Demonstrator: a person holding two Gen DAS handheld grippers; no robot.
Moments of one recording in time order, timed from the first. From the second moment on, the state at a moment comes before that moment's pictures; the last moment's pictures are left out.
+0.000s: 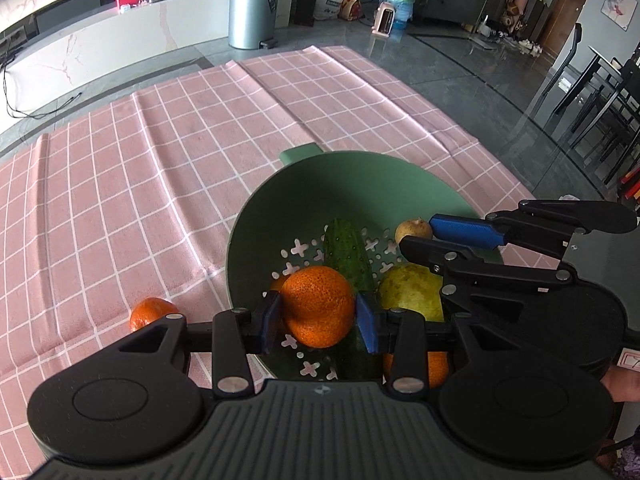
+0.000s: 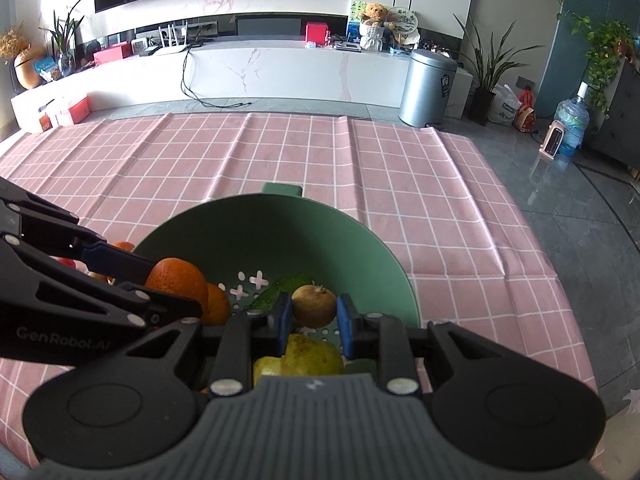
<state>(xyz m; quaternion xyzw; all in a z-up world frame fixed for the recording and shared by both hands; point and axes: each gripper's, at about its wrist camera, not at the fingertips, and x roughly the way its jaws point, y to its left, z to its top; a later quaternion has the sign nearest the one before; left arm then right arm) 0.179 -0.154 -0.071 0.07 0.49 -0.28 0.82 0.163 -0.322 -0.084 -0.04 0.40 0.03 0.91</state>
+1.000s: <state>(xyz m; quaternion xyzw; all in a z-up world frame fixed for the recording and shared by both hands) 0.152 -0.127 -0.041 0.04 0.45 -0.29 0.84 0.137 -0.312 -0.062 -0.01 0.38 0.00 0.92</state>
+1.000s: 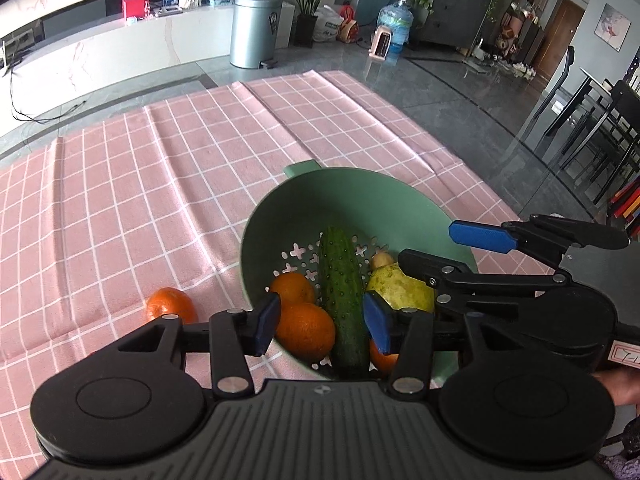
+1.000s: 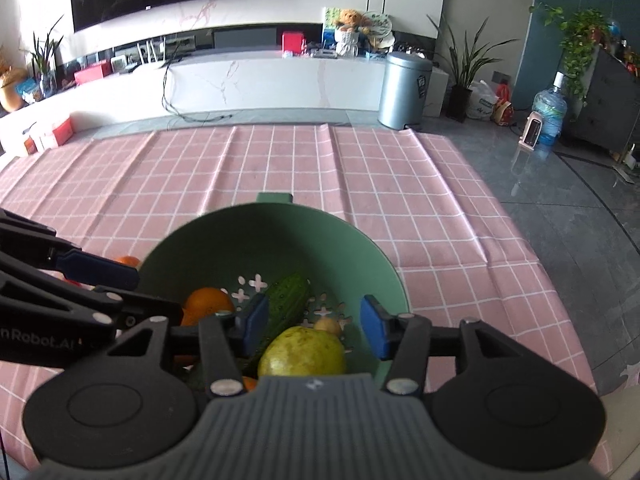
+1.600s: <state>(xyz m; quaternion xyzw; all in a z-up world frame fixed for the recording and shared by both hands) 0.121 -0.040 -0.022 0.06 0.43 -0.23 0.87 0.078 -0.237 -0.045 0.10 0.36 0.04 0.93</state>
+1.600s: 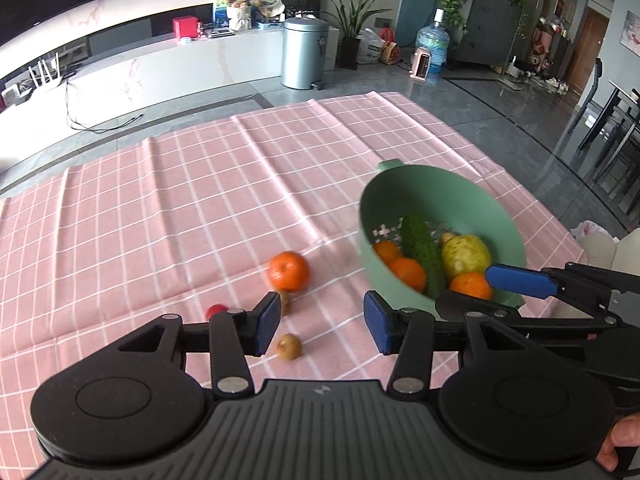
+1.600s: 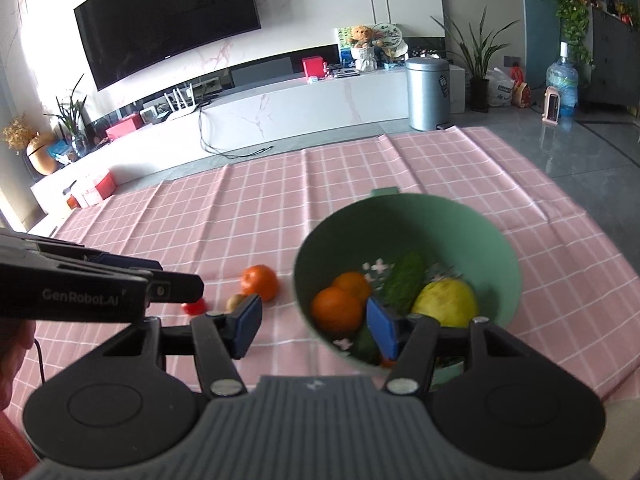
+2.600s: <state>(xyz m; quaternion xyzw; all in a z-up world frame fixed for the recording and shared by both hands) 0.170 0.024 -0.109 0.02 0.45 -0.21 0.87 0.130 -0.141 -0.114 0.06 0.42 0.10 0.90</state>
